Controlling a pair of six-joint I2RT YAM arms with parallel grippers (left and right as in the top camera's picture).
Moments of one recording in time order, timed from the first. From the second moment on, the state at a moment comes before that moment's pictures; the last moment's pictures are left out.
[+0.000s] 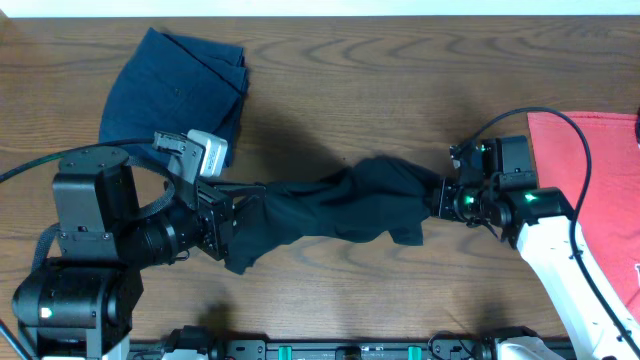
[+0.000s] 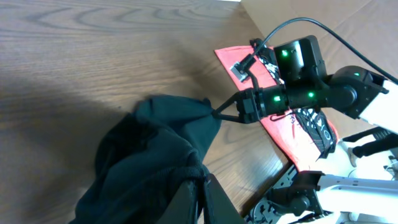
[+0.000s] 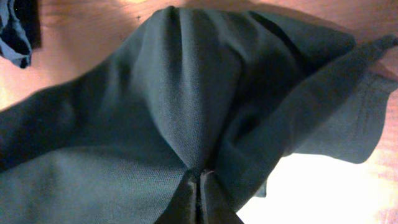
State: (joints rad) left arm -0.06 0.93 1.36 -1.16 0.77 -0.05; right arm 0.13 1.27 0.81 -0.68 -0.43 0.35
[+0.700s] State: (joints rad) left arm -0.06 0.93 1.36 -1.19 0.75 -0.05; right arm 0.13 1.51 0.72 -0.43 -0.50 0.38
